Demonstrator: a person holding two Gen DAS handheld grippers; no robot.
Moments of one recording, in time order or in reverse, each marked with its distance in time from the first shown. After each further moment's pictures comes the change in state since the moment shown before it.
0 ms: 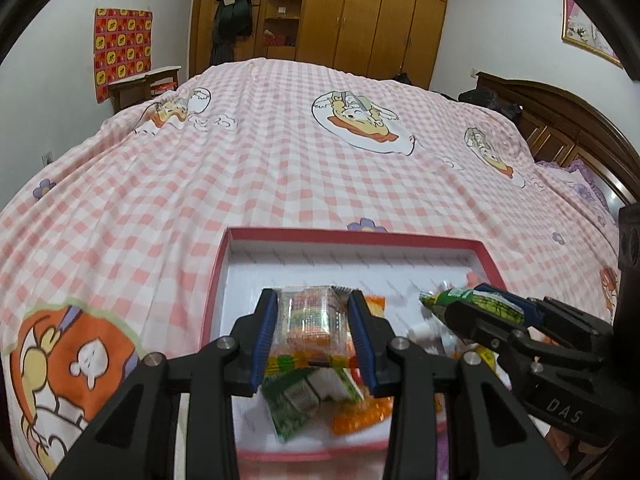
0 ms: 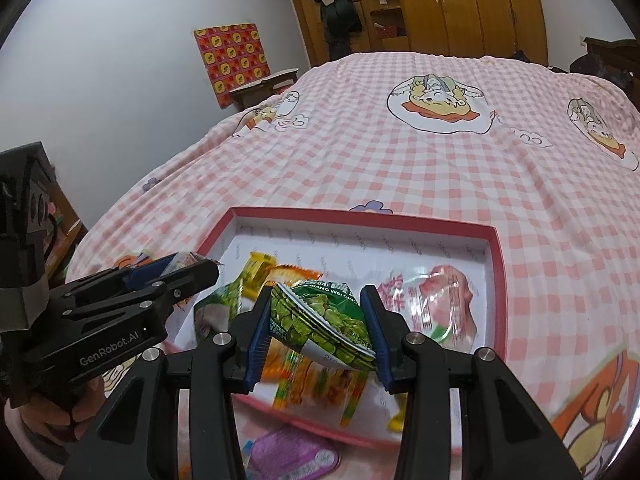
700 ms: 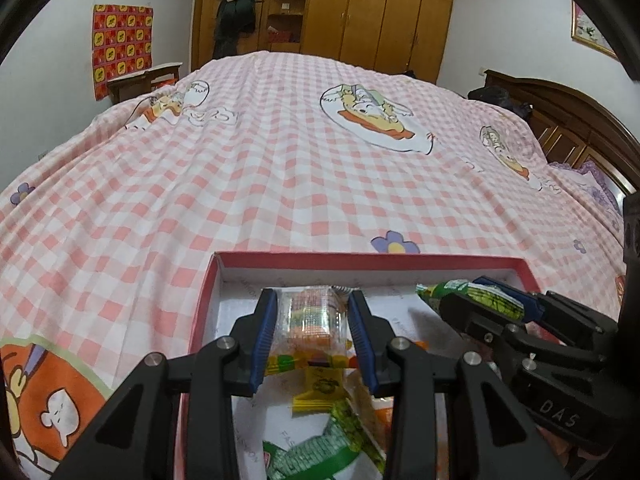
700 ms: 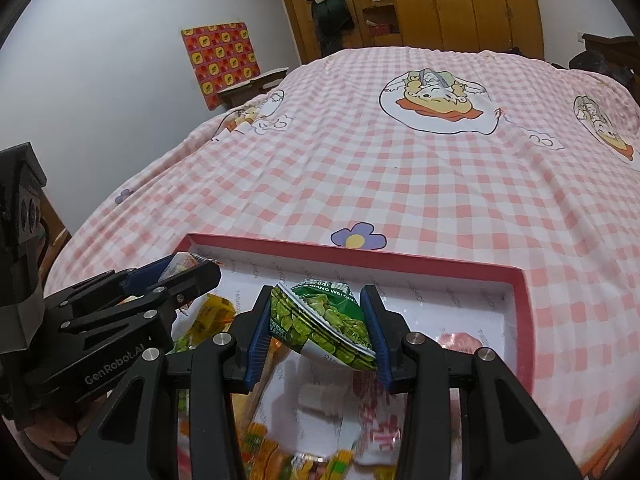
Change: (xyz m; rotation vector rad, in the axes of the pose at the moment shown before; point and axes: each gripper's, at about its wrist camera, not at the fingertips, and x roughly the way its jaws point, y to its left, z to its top) left arm 0.063 0.014 0.016 -0.006 0.016 0.014; right arm 0.058 -0.016 0.026 -0.004 0.001 -0.028
